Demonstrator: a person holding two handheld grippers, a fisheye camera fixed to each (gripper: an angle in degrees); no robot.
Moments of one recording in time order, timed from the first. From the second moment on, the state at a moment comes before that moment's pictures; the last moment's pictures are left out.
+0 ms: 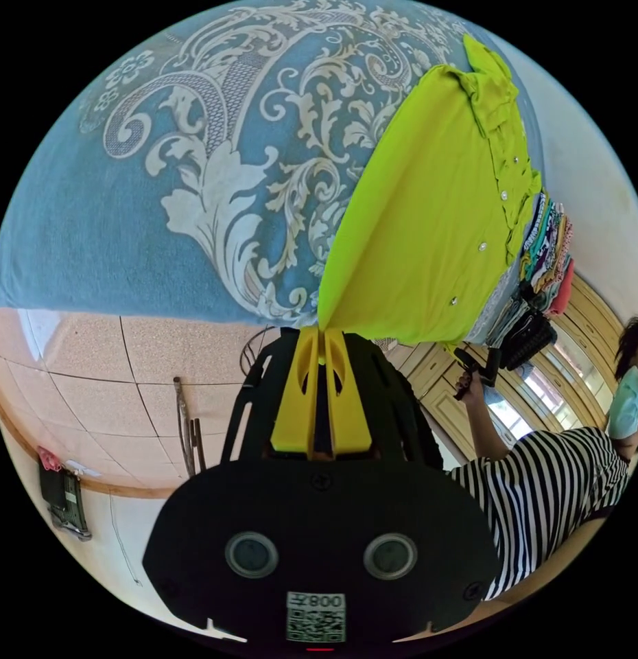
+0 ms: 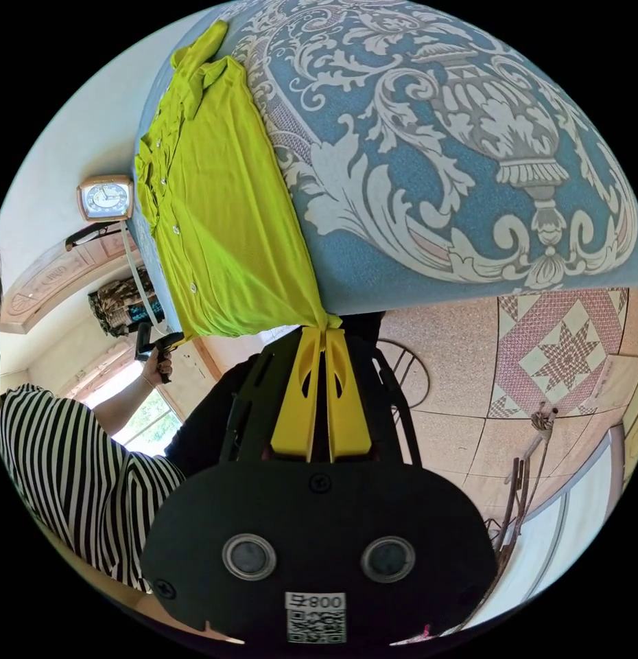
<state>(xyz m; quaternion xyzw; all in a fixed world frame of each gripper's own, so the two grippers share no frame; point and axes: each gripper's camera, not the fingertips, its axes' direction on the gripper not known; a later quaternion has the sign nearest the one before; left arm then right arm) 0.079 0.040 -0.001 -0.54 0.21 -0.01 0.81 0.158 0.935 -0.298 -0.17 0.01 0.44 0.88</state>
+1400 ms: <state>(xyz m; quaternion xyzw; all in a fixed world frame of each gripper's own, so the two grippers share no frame) 0.182 -0.219 -0.065 -0.39 0.36 0.06 0.84 0.138 0.664 -0.429 -0.09 -0.05 0.27 0.96</state>
